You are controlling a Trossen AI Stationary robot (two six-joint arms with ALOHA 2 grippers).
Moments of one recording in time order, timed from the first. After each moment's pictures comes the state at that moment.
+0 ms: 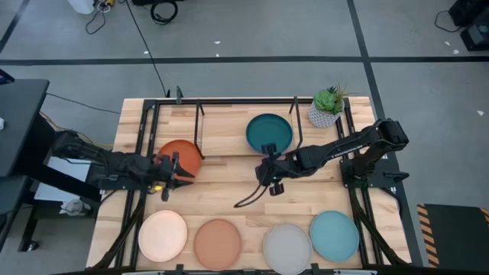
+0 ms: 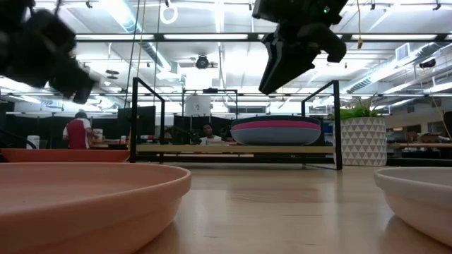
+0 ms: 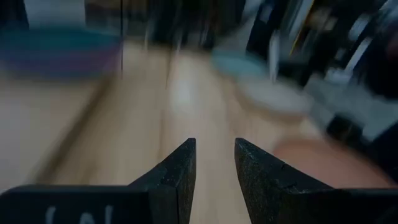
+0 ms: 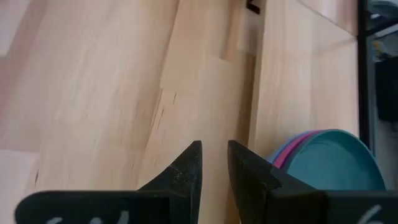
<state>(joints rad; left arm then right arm) -0.33 0.33 0.01 0.11 -0.22 -0.27 0.20 1.63 1.18 -0.55 0.39 -0.18</state>
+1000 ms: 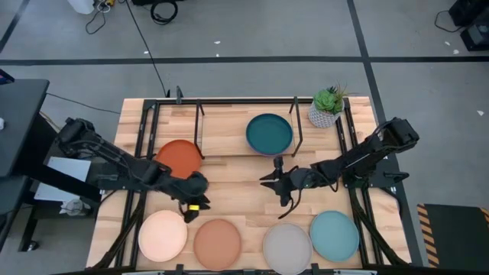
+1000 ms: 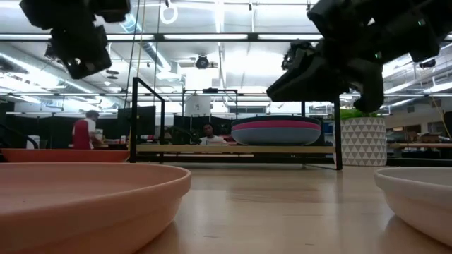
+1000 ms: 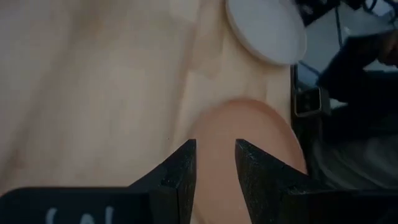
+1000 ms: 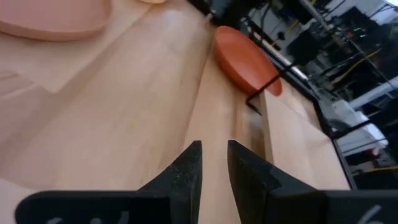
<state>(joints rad) -0.45 1.23 0.73 -0.23 -0.07 -0.78 0.30 1.53 0.55 0.55 0.39 -0.50</state>
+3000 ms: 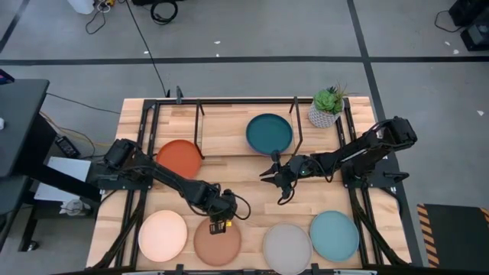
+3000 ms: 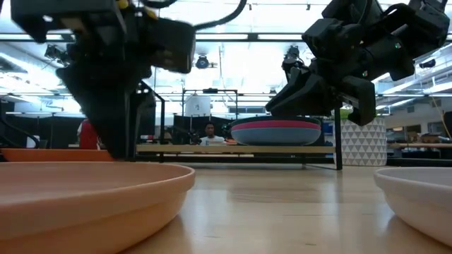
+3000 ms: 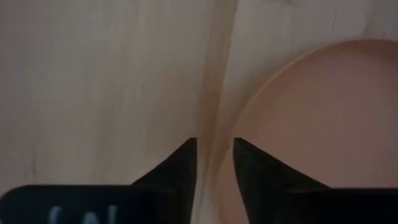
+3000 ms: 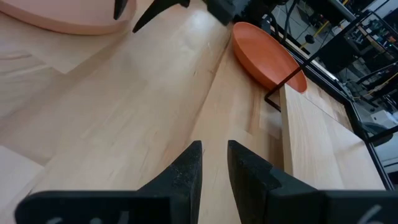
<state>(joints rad) -0.41 1.85 1.19 -0.58 -0.02 -0.58 0.14 1.53 0.50 0.61 0.10 -0.54</state>
